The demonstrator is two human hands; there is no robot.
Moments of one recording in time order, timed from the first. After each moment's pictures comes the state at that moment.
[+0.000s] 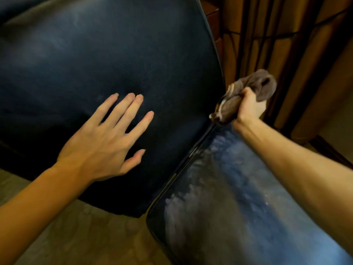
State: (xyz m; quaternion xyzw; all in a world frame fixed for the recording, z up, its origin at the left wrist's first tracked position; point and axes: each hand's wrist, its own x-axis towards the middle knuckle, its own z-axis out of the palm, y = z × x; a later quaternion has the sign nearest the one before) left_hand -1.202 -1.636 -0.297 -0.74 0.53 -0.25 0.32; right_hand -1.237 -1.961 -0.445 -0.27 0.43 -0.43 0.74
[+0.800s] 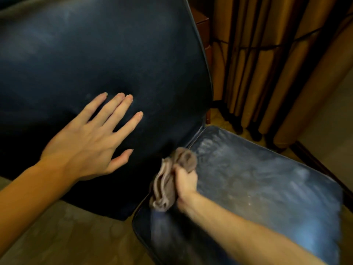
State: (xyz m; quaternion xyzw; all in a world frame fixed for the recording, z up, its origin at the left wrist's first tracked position) left_hand -1.197 -1.632 -0.296 -0.75 0.54 -0.26 0.29; right_hand -1.296 -1.765 -0.500 -0.35 0.46 -0.14 0.80
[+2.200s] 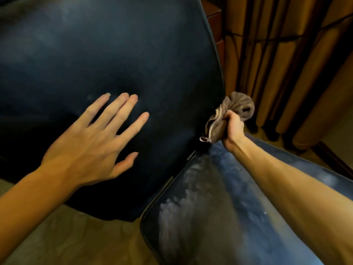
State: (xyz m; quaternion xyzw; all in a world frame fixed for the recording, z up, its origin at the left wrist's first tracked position) left_hand -1.190 -1.637 -0.301 -0.75 0.53 -0.24 0.30; right_hand -1.233 -1.942 -0.483 -0.27 0.37 -0.27 0.85
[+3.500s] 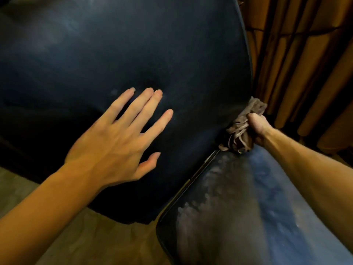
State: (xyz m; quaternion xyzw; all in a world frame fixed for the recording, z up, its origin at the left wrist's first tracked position) left_hand -1.175 -1.639 -0.304 -0.73 0.55 -0.25 0.32; right_hand -1.188 -1.994 -0.551 -0.50 0.45 -0.17 0.72
